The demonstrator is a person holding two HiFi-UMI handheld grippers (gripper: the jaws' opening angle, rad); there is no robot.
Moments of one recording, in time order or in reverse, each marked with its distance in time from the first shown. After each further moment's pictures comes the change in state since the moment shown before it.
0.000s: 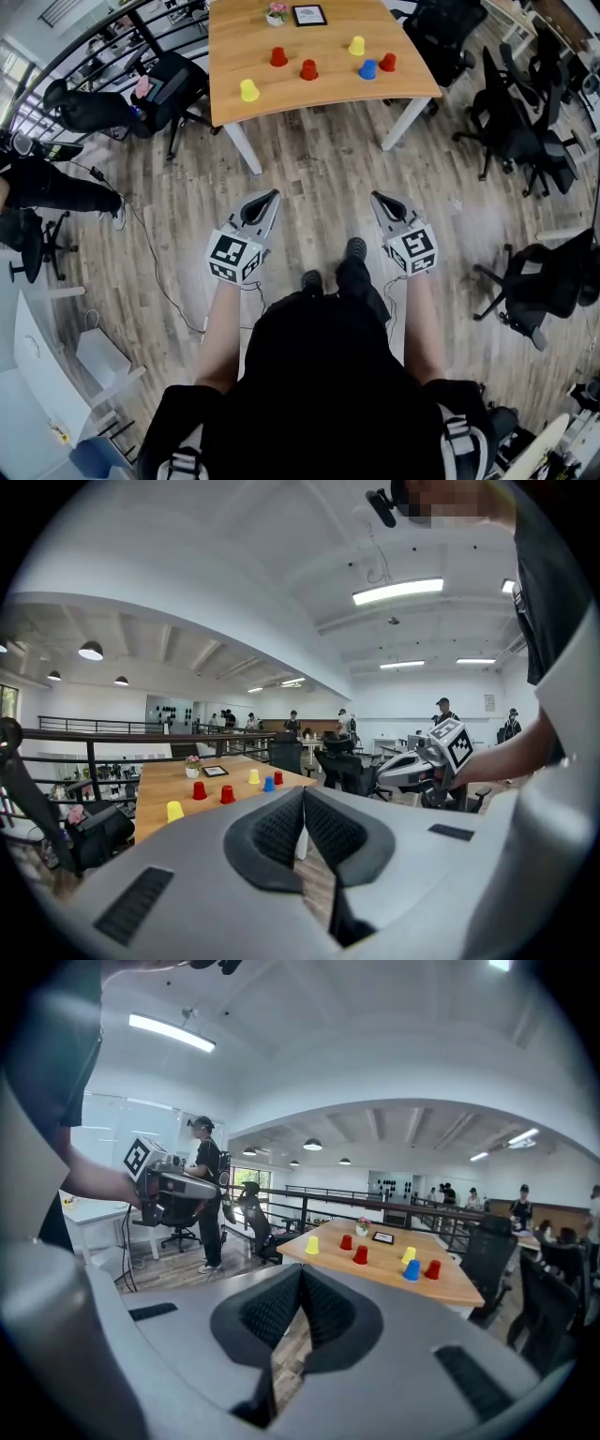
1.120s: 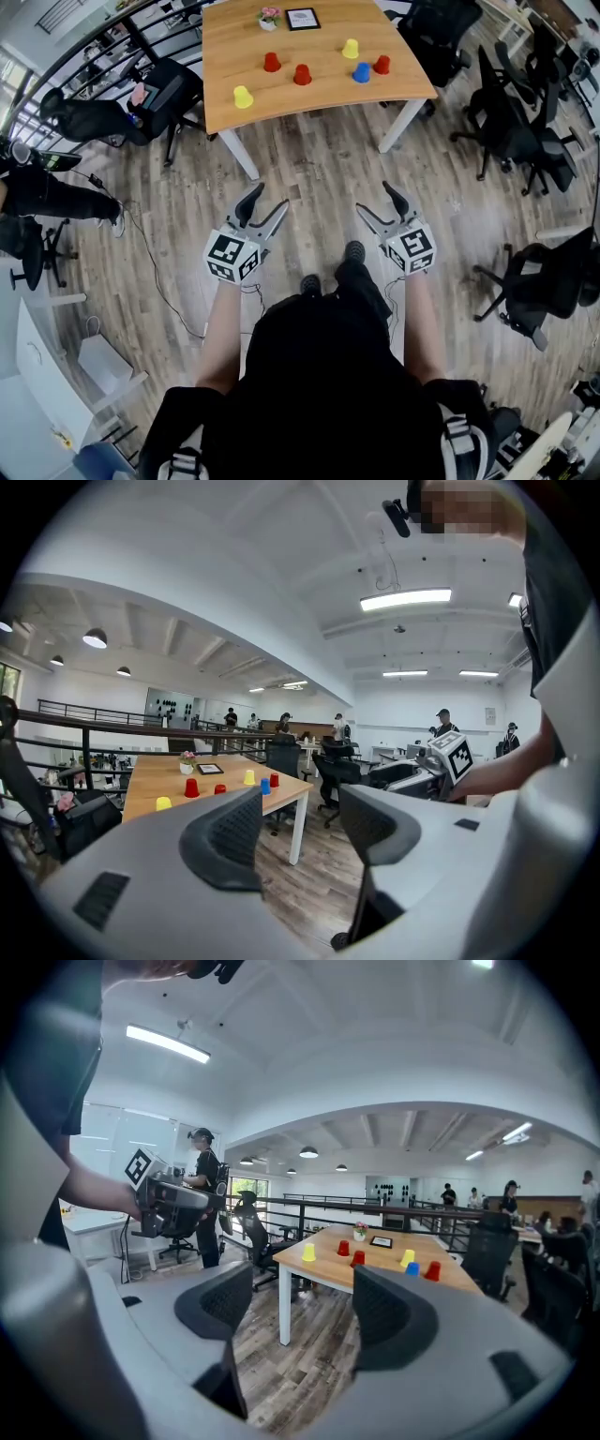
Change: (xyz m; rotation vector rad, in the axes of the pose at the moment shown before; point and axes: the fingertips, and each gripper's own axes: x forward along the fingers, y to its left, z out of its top) left arm 0.023 0.004 -0.001 -0.062 -0.020 -0.016; right arm 0.006 -0.018 -0.002 0.035 -0.052 0.001
